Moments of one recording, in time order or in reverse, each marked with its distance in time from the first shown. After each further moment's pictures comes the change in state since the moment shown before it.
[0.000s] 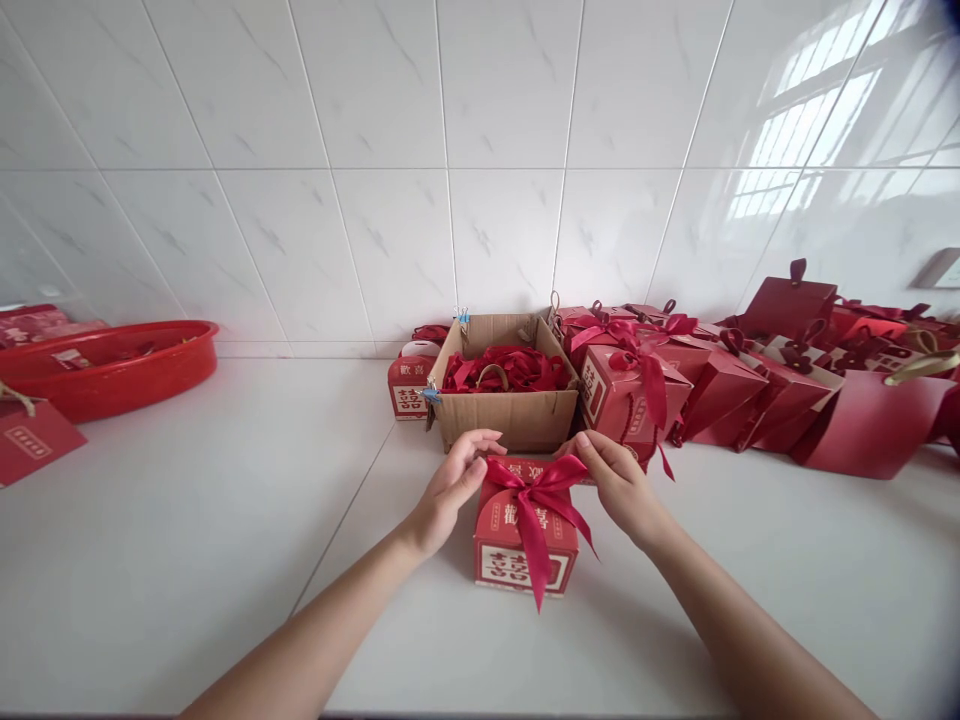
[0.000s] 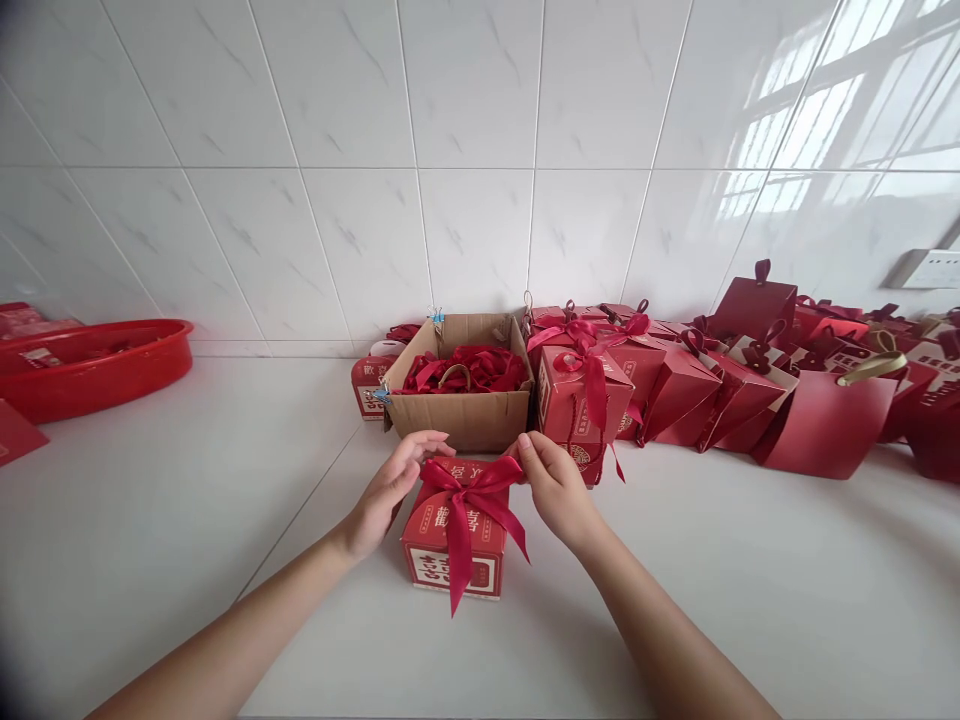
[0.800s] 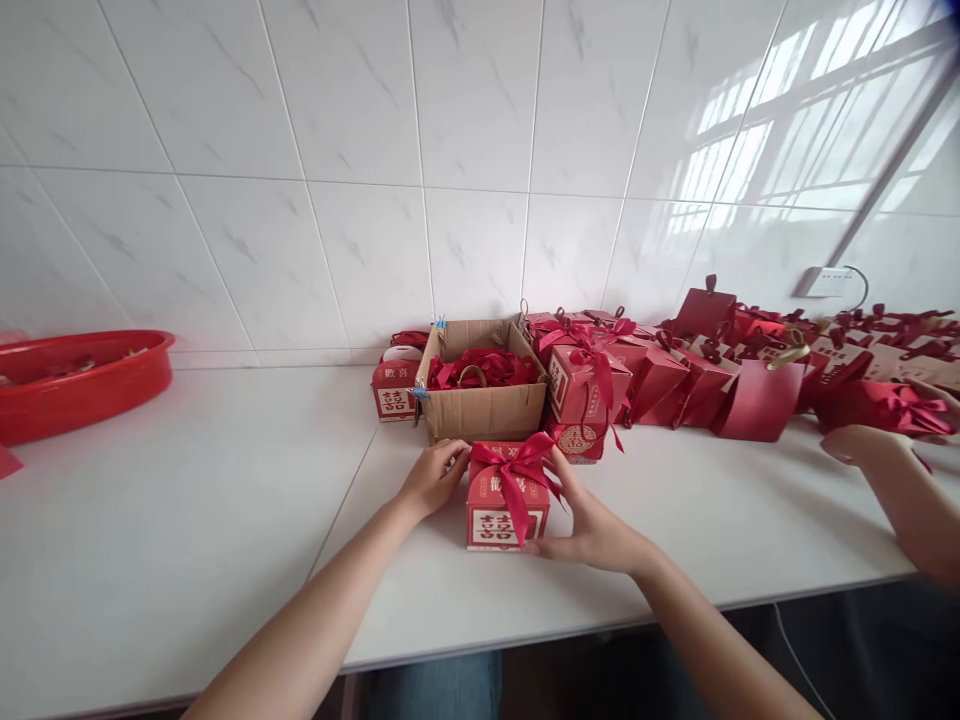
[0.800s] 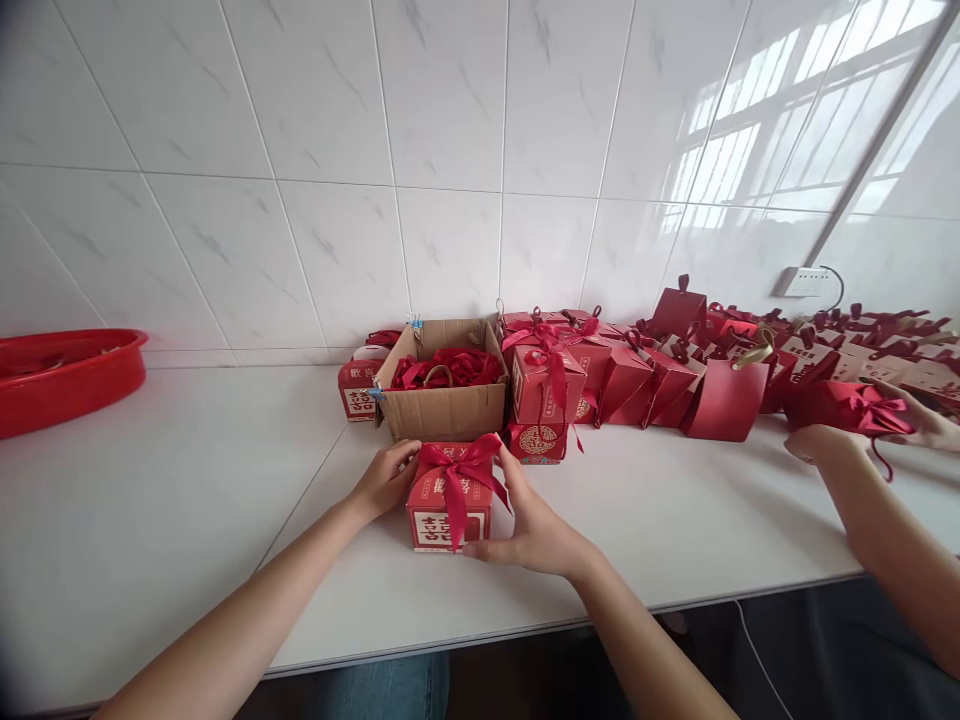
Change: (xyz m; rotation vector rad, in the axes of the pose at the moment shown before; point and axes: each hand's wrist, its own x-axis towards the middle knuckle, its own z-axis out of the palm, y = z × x) left_hand 0.016 -0.028 -0.021 0.567 -0.034 0.116; right_hand -0.066 0.005 0.003 -0.154 -0.309 -0.143
